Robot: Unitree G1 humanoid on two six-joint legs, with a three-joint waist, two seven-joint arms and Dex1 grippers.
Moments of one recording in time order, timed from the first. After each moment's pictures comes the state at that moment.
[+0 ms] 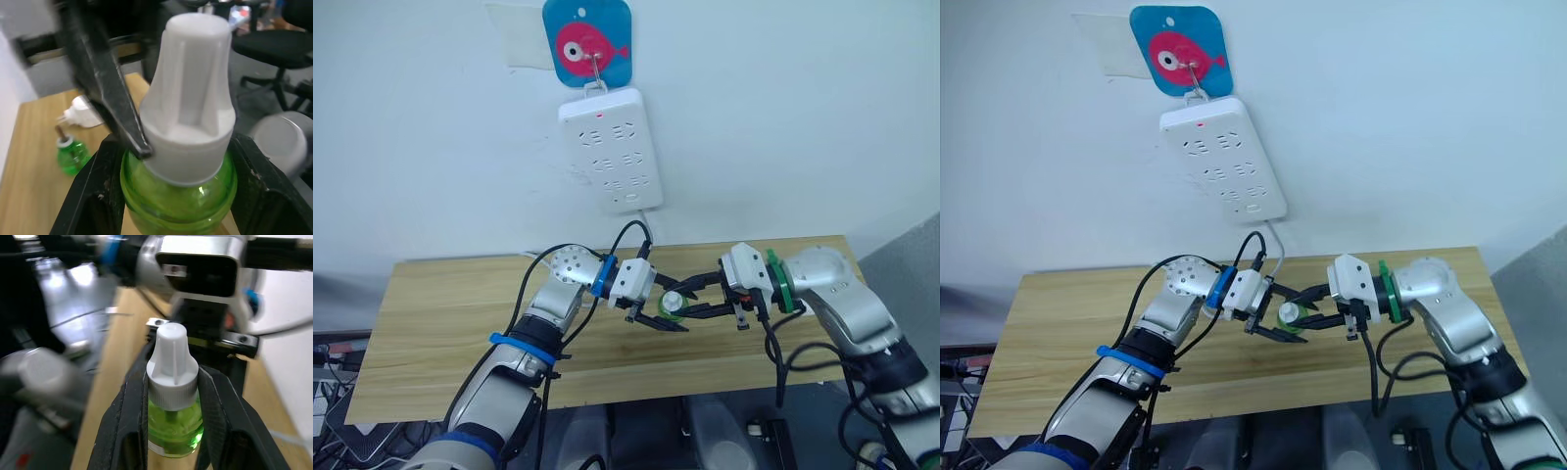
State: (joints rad) left arm -0.68 0.31 -0.33 0.49 -0.22 -0.36 -1.56; right arm -0.55 -0.63 0.31 -0.06 0.36 0.12 1.36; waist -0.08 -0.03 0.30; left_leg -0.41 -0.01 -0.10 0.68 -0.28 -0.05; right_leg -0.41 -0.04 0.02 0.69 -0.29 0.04
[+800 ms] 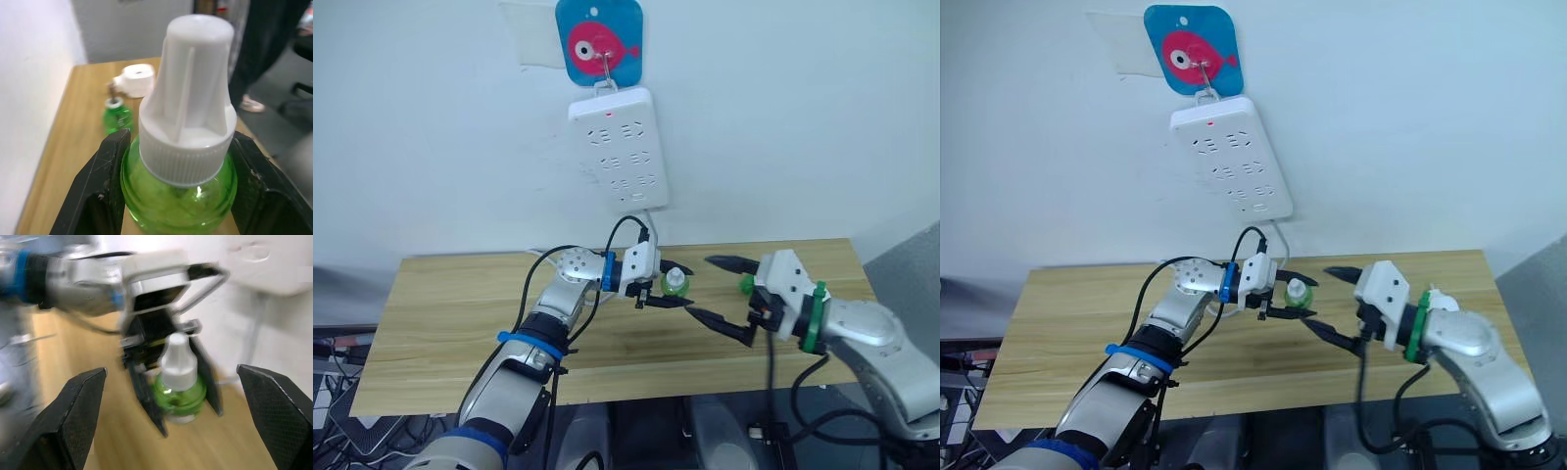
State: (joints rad) left arm -0.68 0.26 -0.28 0.57 -0.15 -0.25 -1.27; right arm -0.10 -0.53 0.08 -0.67 0.29 0.52 0.63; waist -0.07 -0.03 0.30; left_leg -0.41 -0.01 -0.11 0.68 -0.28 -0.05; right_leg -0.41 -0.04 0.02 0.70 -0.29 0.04
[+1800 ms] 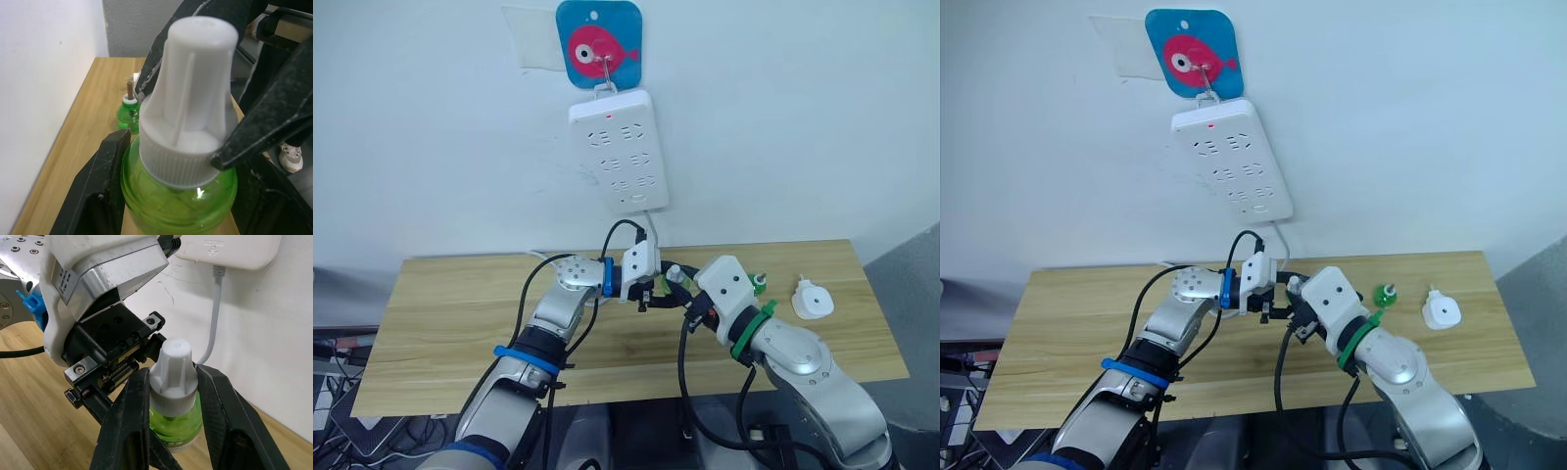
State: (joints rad) left arm -0.60 0.26 -0.27 0.40 -0.15 -0.10 -1.21; right arm -0.14 -0.35 0.33 -0.82 0.07 0.86 0.33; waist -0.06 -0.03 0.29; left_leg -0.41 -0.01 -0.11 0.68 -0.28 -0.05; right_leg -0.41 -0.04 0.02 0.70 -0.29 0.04
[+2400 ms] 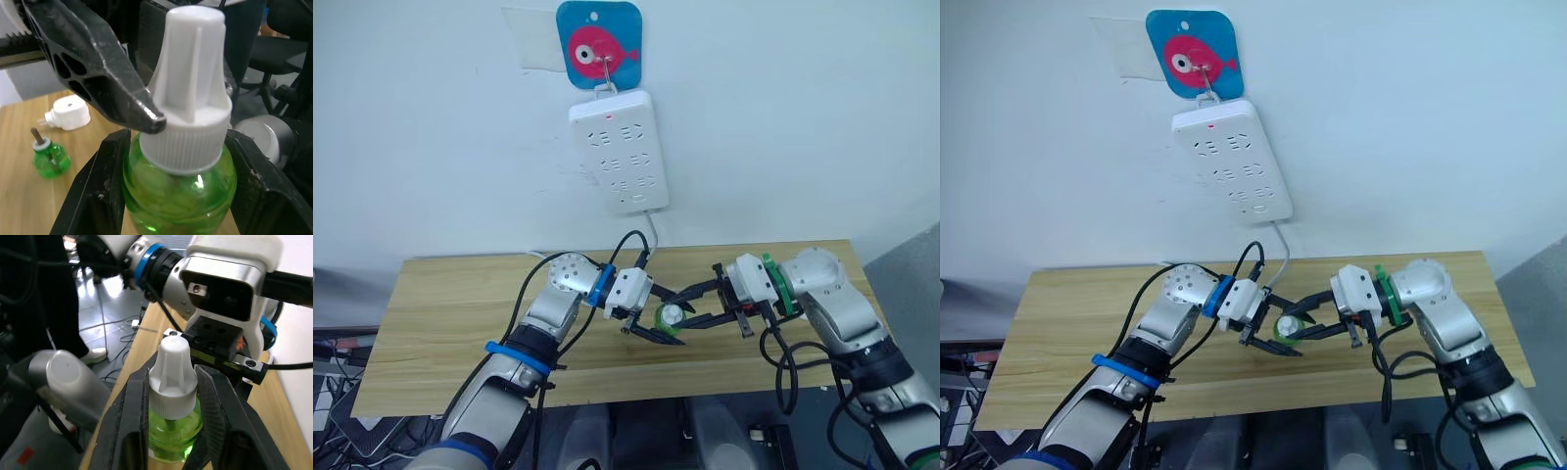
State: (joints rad) left arm -0.64 0.34 -0.33 0.42 -0.26 -0.27 -1.57; right arm -0.52 -0.62 0.27 -0.01 0.36 0.00 1.46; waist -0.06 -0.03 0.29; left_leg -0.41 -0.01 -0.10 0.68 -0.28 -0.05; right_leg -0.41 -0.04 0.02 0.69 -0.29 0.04
